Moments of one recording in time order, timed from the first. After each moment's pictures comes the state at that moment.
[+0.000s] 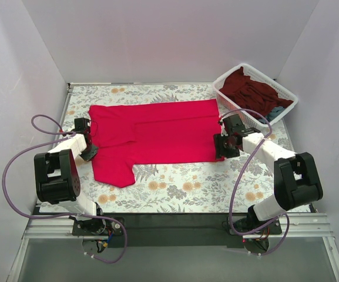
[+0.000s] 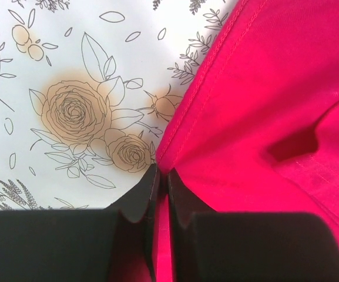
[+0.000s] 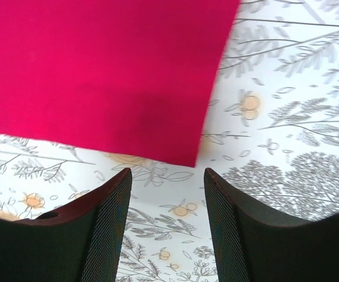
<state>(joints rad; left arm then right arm) 0.15 1.60 0.87 -0.48 -0.31 -0.66 0.34 1.51 0.90 -0.54 -0.06 0.17</state>
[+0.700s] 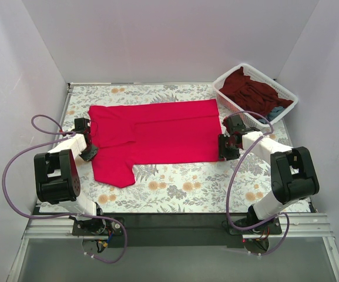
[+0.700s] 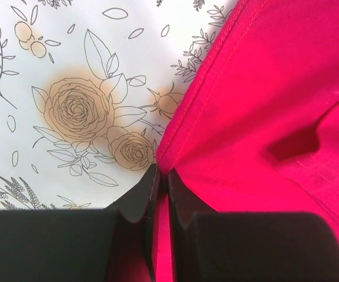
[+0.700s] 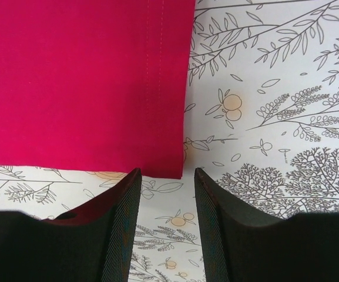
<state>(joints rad) 0.15 1.59 0.88 -0.50 -0.31 -0.66 0.29 1.56 0.90 -0.53 -0.04 0.28</state>
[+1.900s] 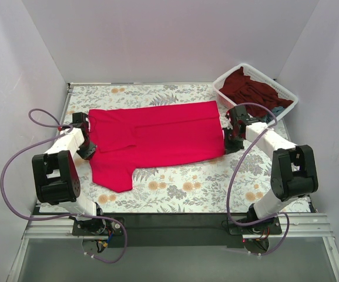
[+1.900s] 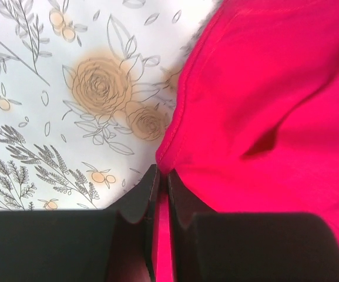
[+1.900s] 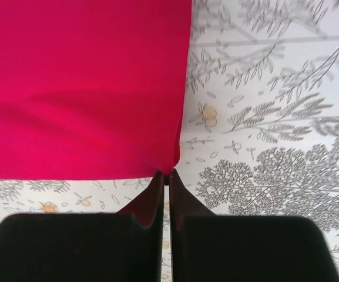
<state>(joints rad) 0.15 1.58 0.99 -0.70 -0.31 -0.66 0.24 1.59 1.03 -0.69 -0.06 0.22</state>
